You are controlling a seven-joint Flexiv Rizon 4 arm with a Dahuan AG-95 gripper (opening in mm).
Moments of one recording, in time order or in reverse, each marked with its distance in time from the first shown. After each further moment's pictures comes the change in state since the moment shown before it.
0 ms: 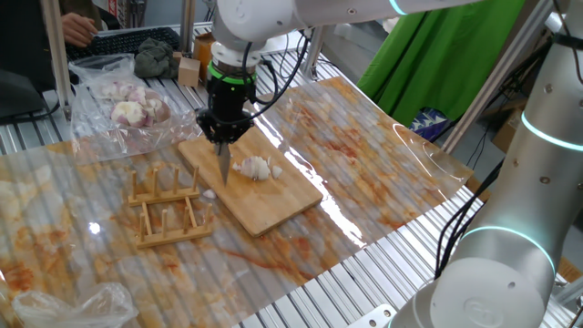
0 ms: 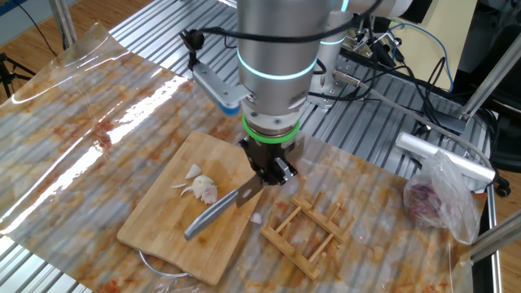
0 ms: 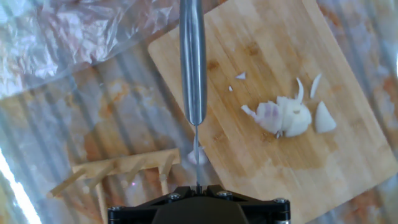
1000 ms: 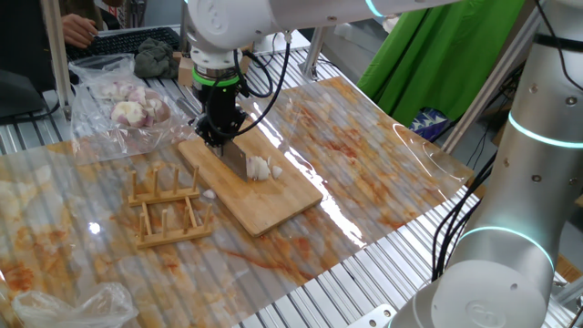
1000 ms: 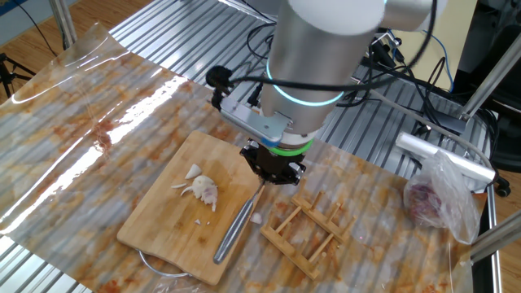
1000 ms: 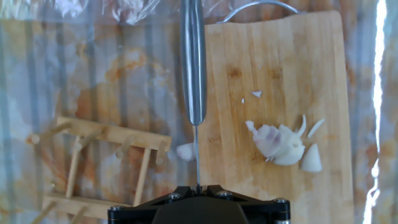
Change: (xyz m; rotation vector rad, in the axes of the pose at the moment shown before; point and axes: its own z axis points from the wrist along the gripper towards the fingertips) arm 0.003 -0.001 0.000 0.137 0.027 -0.324
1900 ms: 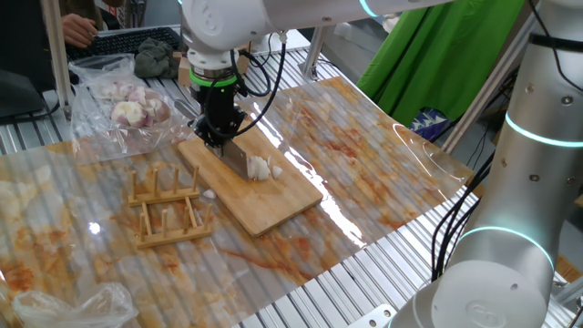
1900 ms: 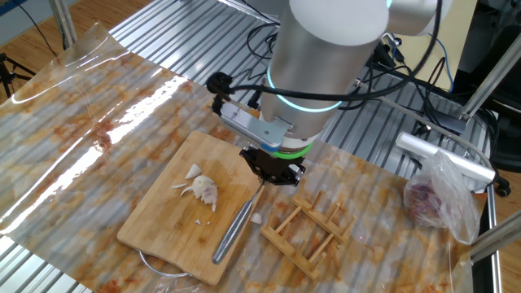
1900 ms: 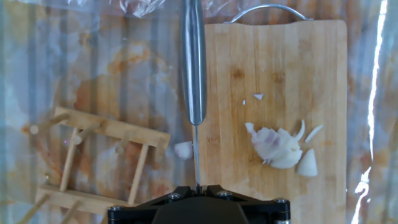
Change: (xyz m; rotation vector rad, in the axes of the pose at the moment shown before) arm 0.000 0.000 0.001 -0.015 0.018 0.058
